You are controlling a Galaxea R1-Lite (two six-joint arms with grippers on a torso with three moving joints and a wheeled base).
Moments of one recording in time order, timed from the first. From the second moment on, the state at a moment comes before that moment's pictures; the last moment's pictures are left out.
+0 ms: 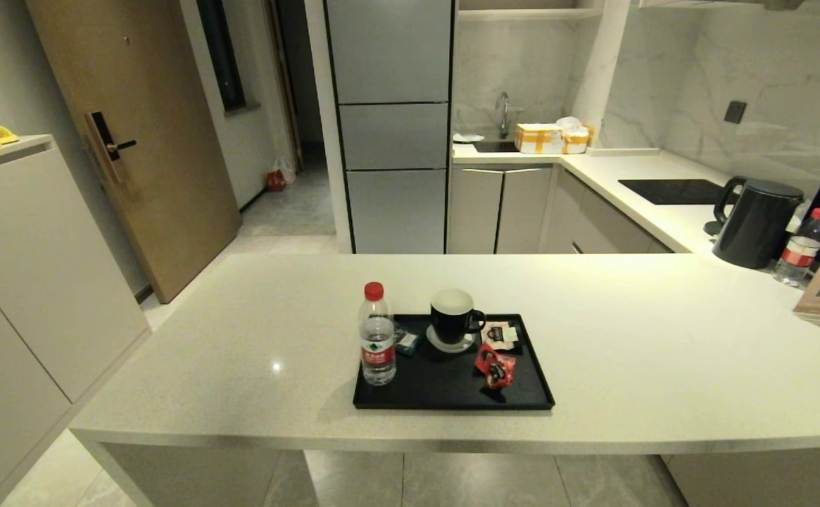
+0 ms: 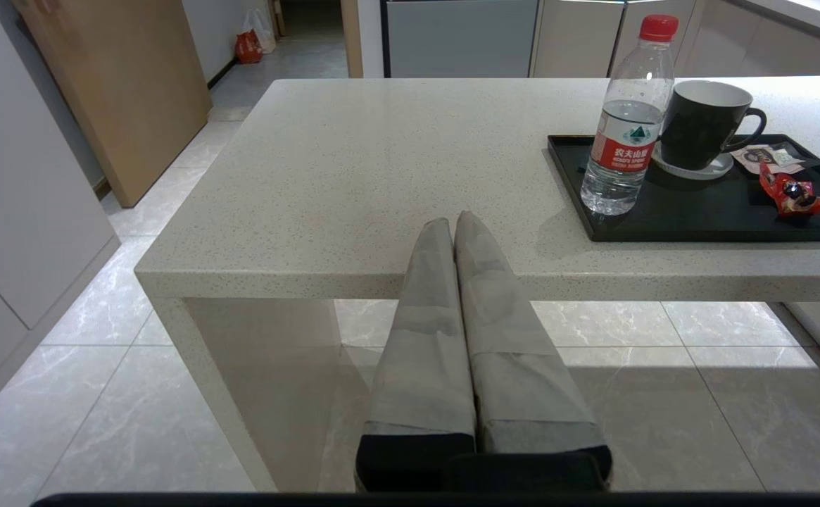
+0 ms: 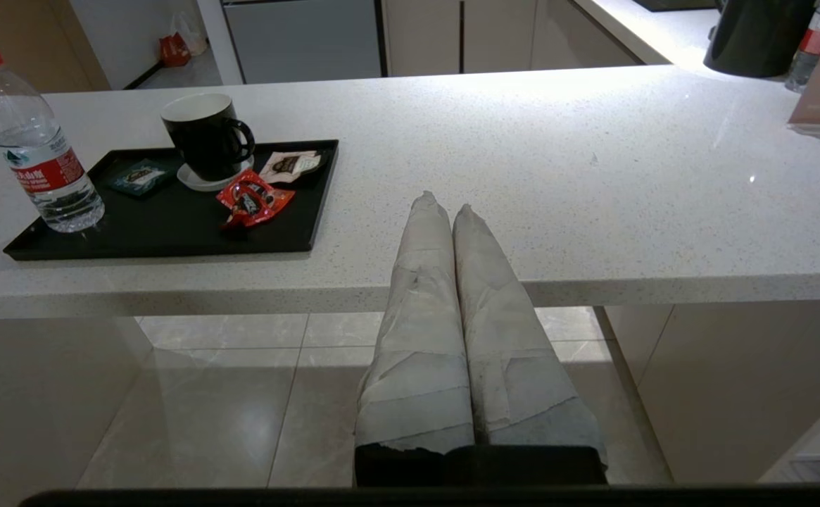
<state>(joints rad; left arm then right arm) 0.00 0.00 0.00 -0.01 -0.01 0.01 0.00 0.00 0.00 0.00 -0.01 0.00</state>
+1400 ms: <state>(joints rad) 0.00 0.00 0.00 -0.01 -0.01 0.01 0.00 0.00 0.00 0.00 -0.01 0.00</state>
